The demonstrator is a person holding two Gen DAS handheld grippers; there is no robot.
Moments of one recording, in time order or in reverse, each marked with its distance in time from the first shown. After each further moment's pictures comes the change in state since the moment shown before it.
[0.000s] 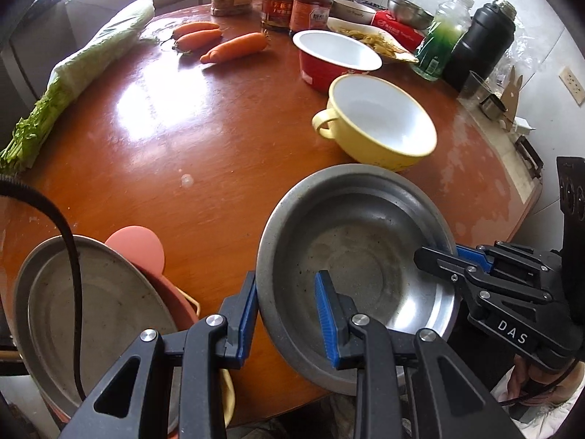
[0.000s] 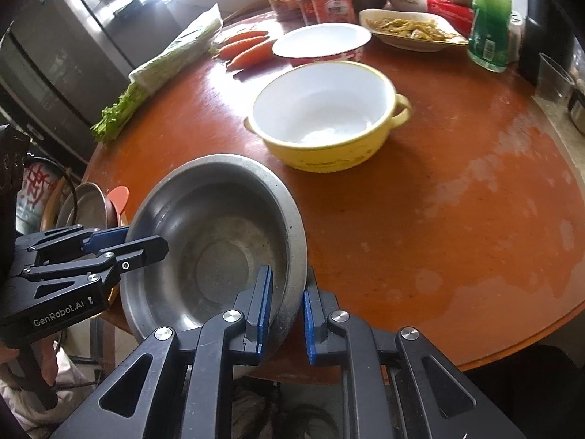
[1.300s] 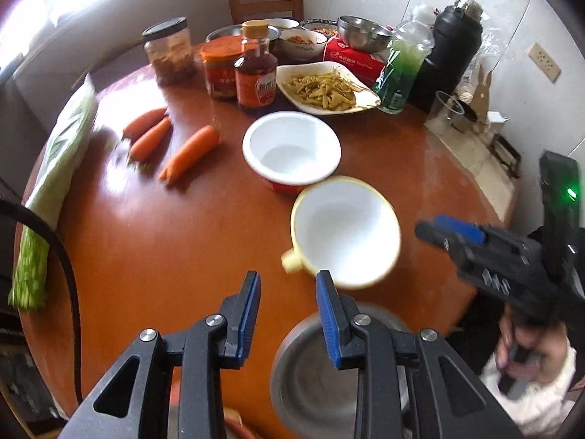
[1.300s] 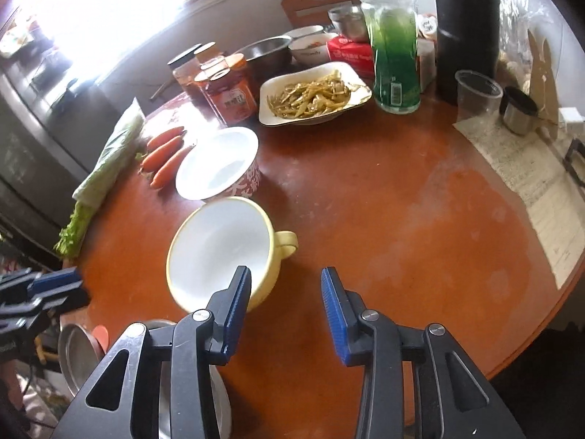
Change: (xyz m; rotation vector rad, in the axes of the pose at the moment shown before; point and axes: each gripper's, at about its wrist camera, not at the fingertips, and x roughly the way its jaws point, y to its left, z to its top) left arm -0.028 -0.038 0.128 0.242 -0.018 -0.022; right arm -0.040 -0.071 0.075 0.271 -0.171 -0.103
